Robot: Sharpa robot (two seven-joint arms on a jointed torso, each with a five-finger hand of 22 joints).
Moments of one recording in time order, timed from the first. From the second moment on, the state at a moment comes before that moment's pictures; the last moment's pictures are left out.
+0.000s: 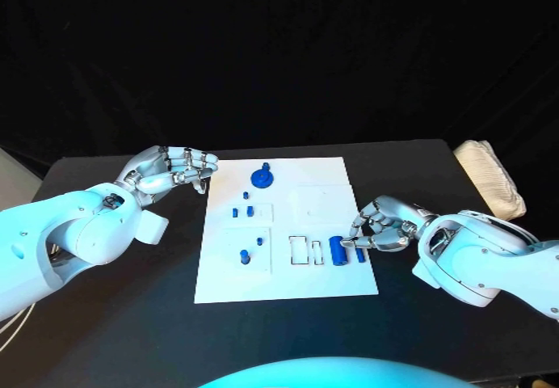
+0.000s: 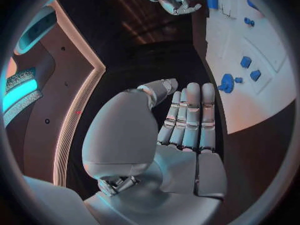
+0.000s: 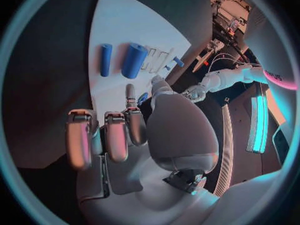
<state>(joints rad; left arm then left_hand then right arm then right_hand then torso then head) 1.21 -0.95 -0.04 1.56 -0.25 -0.15 0.31 1.40 -0.19 0.60 -0.02 0.26 0.82 0.21 0.27 0.32 0.82 0.15 0.55 0.15 0.93 0.08 1.19 0.38 0.17 0.76 0.18 1.04 0.79 1.15 -1.23 -0.18 1.94 -1.26 -0.44 -0.34 1.22 -0.13 -0.03 0.29 0.20 1.03 0.09 0.29 0.45 1.45 0.01 1.41 1.31 1.47 -0.05 1.52 1.31 0.03 1.47 0.05 1.48 1.31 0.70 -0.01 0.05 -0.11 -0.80</state>
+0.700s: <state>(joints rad) 1.21 -0.96 -0.04 1.57 -0.25 -0.15 0.30 1.40 -0.19 0.60 -0.01 0.26 0.82 0.21 0.28 0.32 0.82 0.15 0.55 0.15 0.93 0.08 1.19 0.38 0.17 0.76 0.18 1.04 0.79 1.09 -1.14 -0.18 1.90 -1.39 -0.44 -0.47 1.19 -0.12 -0.08 0.29 0.19 1.04 0.08 0.31 0.46 1.45 0.00 1.41 1.31 1.47 -0.05 1.53 1.31 0.02 1.47 0.05 1.51 1.31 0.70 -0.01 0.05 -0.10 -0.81</state>
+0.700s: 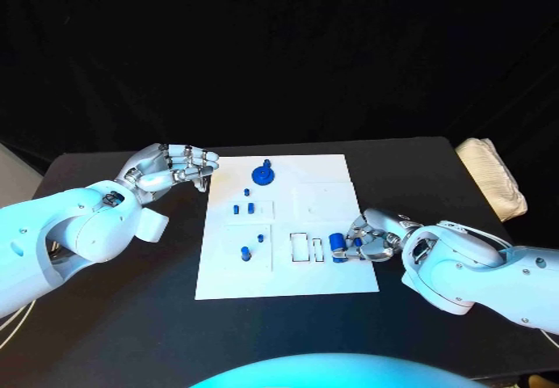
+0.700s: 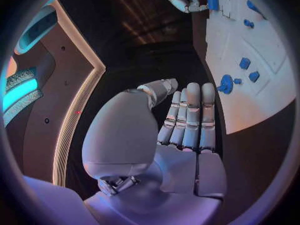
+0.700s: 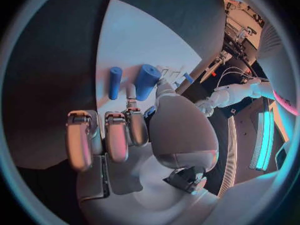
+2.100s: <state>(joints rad) 1.21 -0.97 -0.04 1.57 -0.16 -0.14 0.26 1.38 -0.18 0.59 0.00 0.26 0.82 0.21 0.28 0.32 0.81 0.15 0.55 0.15 0.93 0.08 1.19 0.38 0.17 0.76 0.18 1.03 0.78 1.08 -1.08 -0.18 1.92 -1.29 -0.67 -0.45 1.32 -0.07 -0.05 0.32 0.38 1.04 0.08 0.35 0.44 1.47 -0.01 1.45 1.31 1.46 -0.08 1.54 1.31 0.01 1.47 0.03 1.57 1.31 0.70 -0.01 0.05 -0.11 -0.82</state>
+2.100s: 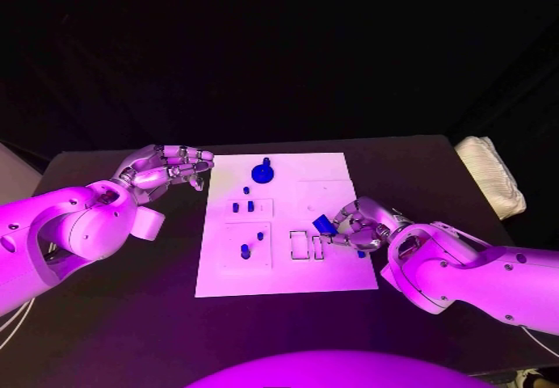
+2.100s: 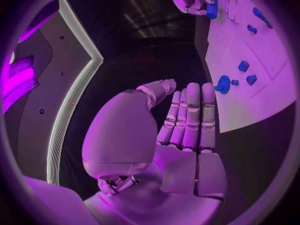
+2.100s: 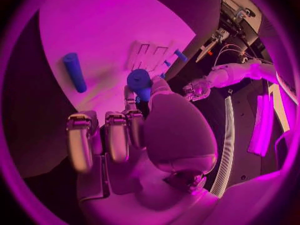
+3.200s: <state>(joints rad) 1.21 -0.97 -0.04 1.57 -0.16 -0.13 0.26 1.38 -0.18 0.59 0.00 0.26 0.82 0.21 0.28 0.31 0.81 0.15 0.55 0.14 0.93 0.08 1.19 0.38 0.17 0.76 0.18 1.03 0.78 1.09 -0.98 -0.18 1.90 -1.24 -0.53 -0.51 1.15 -0.04 -0.02 0.29 0.37 1.06 0.08 0.38 0.43 1.47 -0.02 1.45 1.31 1.46 -0.08 1.54 1.31 0.01 1.46 0.03 1.57 1.31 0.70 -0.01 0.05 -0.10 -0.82</state>
